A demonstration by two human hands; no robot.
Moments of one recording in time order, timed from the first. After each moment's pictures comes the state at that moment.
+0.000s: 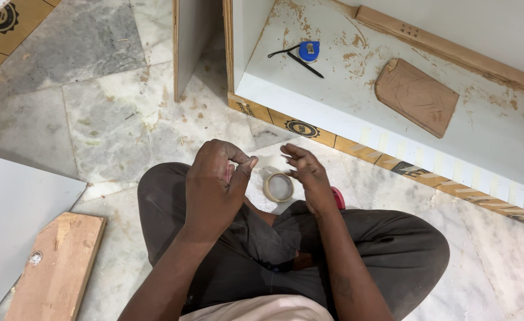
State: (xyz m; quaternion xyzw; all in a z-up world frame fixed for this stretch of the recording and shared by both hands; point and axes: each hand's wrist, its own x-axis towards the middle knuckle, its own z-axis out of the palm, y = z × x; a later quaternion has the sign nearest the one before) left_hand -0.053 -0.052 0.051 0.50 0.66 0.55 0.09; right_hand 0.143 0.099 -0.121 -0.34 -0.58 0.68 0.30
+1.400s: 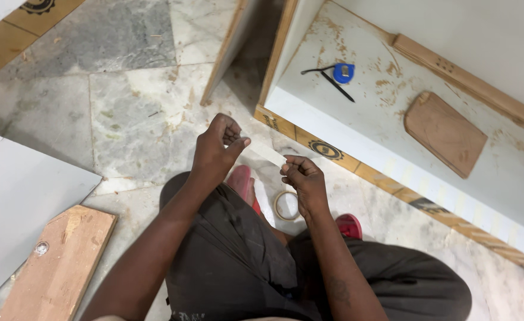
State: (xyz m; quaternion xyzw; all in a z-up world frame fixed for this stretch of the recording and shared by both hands) left_hand -0.169 0.009 -0.059 0.41 0.67 0.58 0.24; right_hand 0.047 0.106 -0.120 -0.43 -0.47 0.72 0.29
